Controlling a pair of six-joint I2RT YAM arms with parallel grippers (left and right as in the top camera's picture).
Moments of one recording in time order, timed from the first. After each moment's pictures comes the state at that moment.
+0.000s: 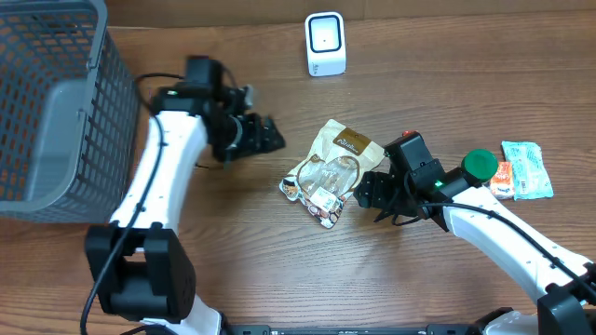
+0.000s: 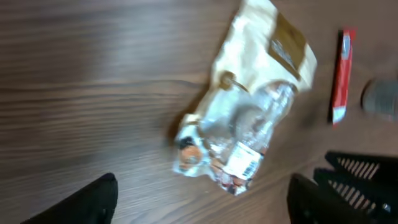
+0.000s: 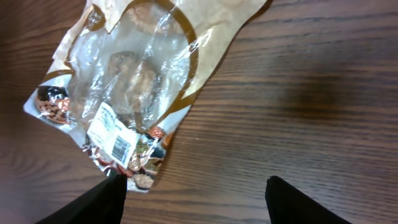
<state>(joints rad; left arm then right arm) -0.06 1.75 1.46 -1.06 0.42 -0.16 0.50 1.50 0.88 -0.52 -0.23 0.67</state>
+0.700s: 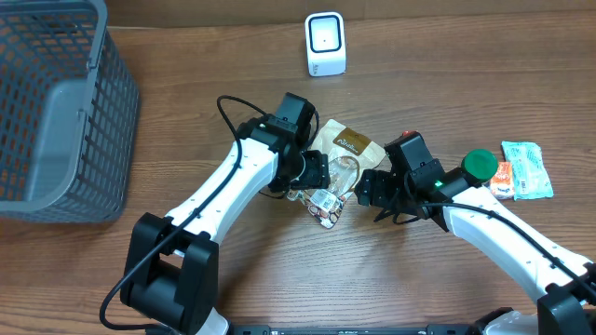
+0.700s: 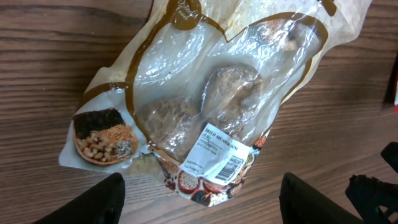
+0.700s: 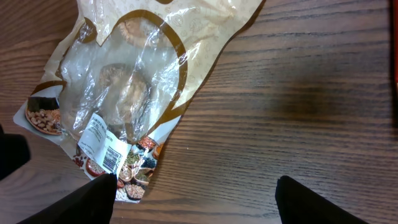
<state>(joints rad) -0.43 1.75 1.26 -0.88 0.20 -0.46 0.50 1.50 0.88 -0.52 -0.18 0.67</state>
